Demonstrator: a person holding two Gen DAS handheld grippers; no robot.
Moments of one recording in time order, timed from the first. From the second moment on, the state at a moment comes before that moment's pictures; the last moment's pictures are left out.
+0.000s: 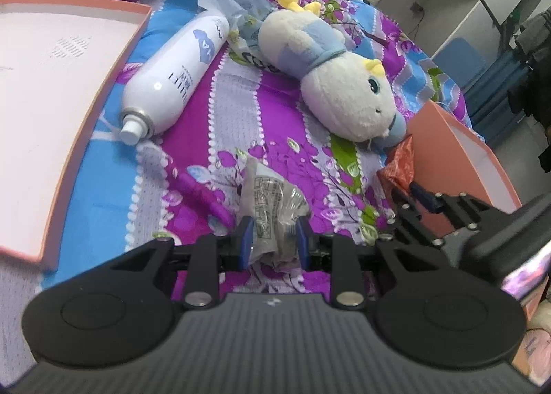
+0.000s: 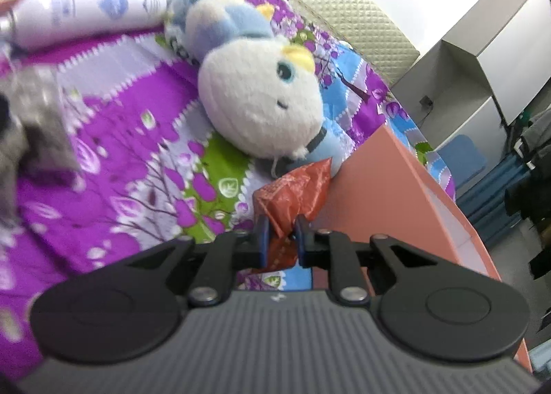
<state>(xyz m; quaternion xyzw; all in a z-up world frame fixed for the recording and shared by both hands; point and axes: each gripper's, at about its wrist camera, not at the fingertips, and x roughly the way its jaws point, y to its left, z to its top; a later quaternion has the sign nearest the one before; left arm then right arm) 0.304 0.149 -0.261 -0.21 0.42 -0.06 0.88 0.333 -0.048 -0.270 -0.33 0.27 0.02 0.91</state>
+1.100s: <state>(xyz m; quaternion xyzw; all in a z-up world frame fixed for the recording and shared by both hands) 0.165 0.140 -0.247 -0.21 0.47 -0.01 0.86 0.187 -0.117 -0.226 0.04 0.42 0.20 0.88</state>
